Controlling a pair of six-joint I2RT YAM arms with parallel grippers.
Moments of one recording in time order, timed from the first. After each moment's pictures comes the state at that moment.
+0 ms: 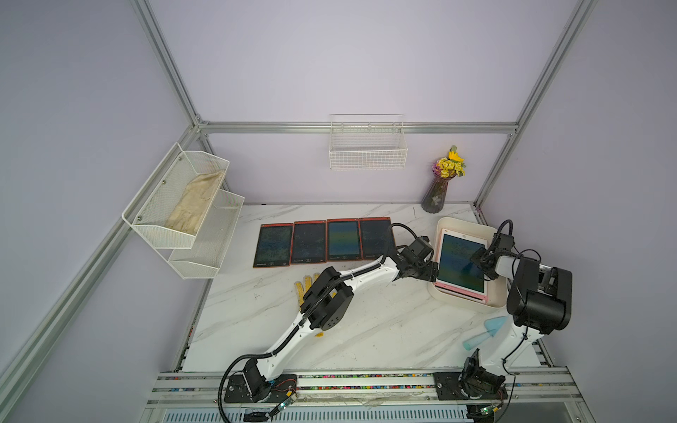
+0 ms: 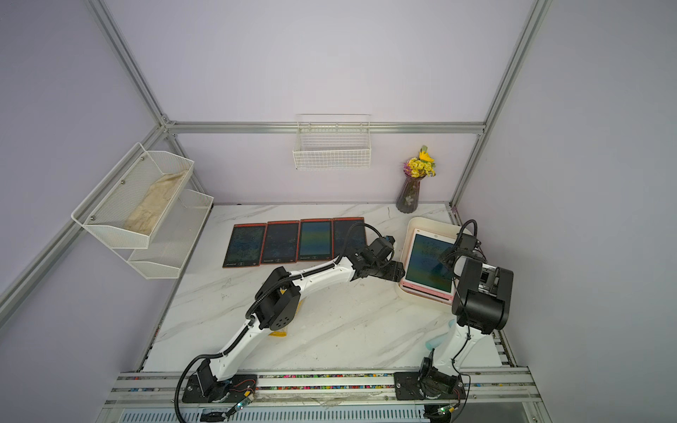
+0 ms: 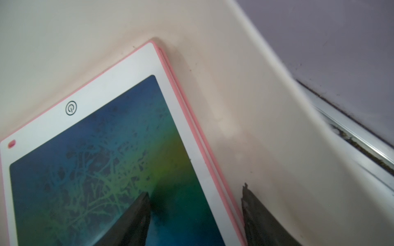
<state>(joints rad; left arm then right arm) -0.96 2.49 2.16 -0.45 0.11 -0.61 -0.41 1.83 0.99 -0.05 0.05 0.46</state>
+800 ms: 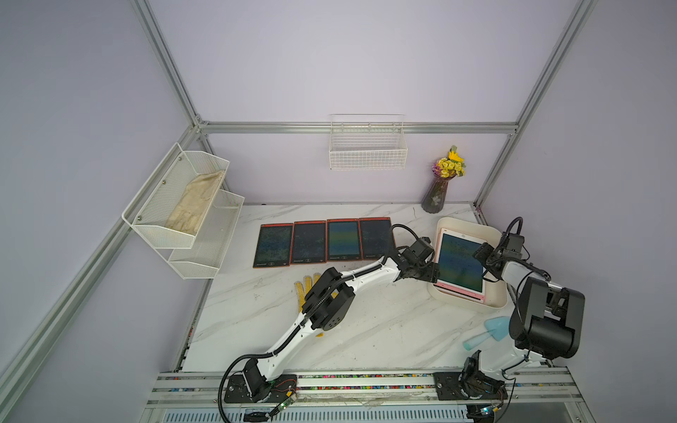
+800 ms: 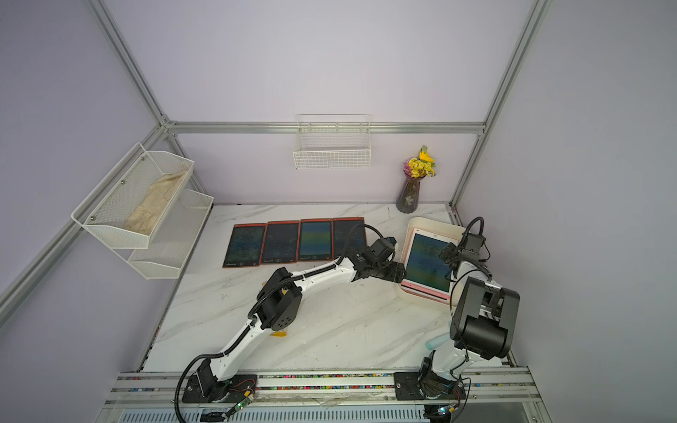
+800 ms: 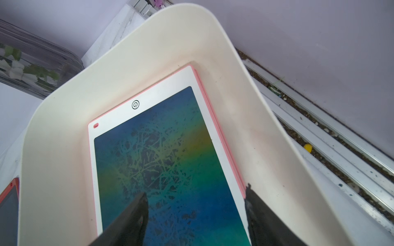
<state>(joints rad) -0.96 2.50 2.18 -0.45 0.13 -0.62 -0.41 1.62 0.92 -0.09 -0.02 0.46</state>
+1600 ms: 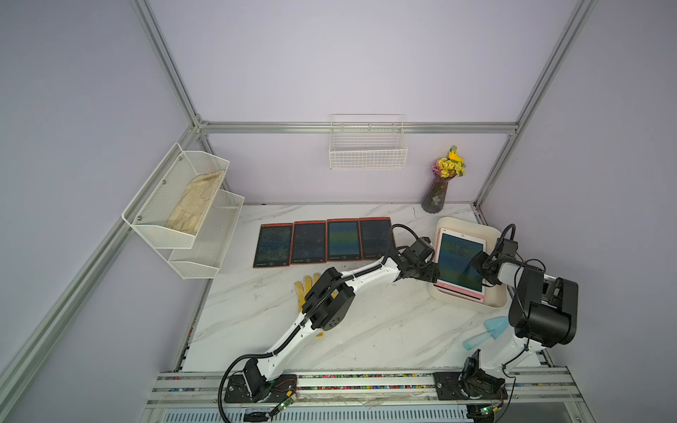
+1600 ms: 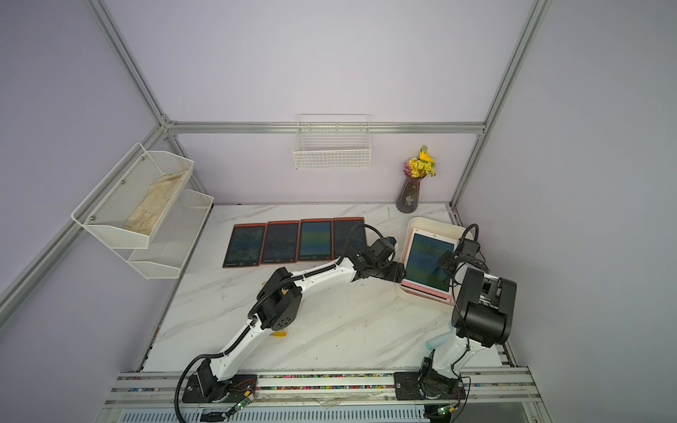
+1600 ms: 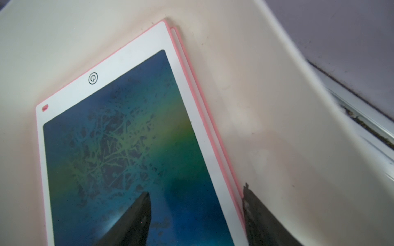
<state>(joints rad) -0.96 2.50 2.18 -0.45 0.13 -0.62 -0.41 1.72 0.89 -0.05 -0.05 0.45</state>
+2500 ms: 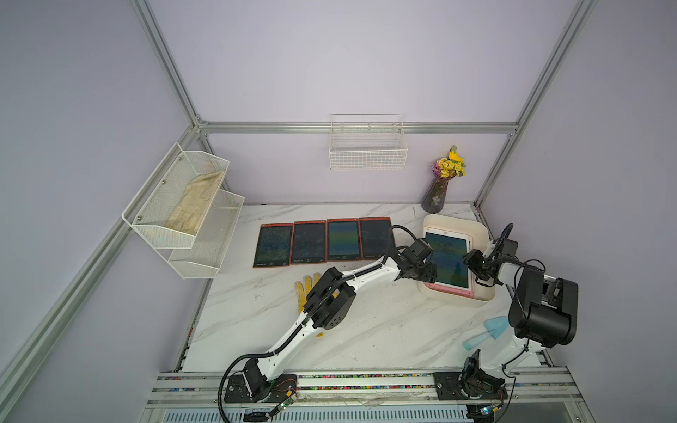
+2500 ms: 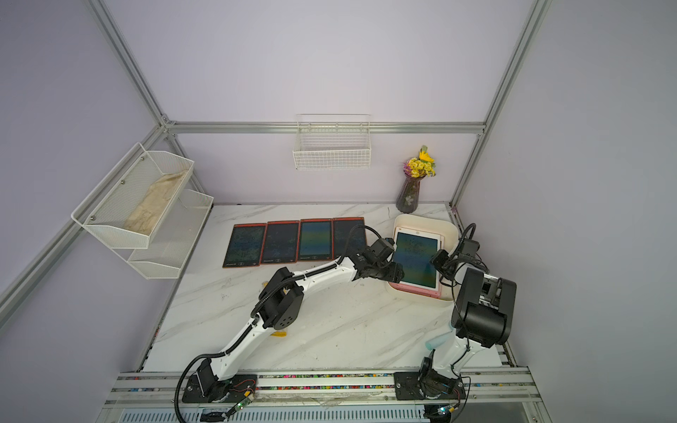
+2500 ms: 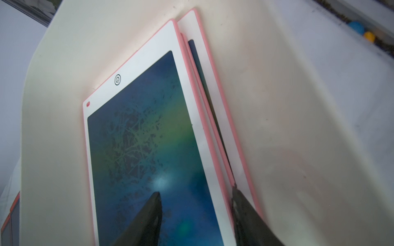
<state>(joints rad) -0.96 2.54 2.22 -0.49 0.13 -0.63 -0.41 1.70 0.89 -0.05 -0.34 0.44</state>
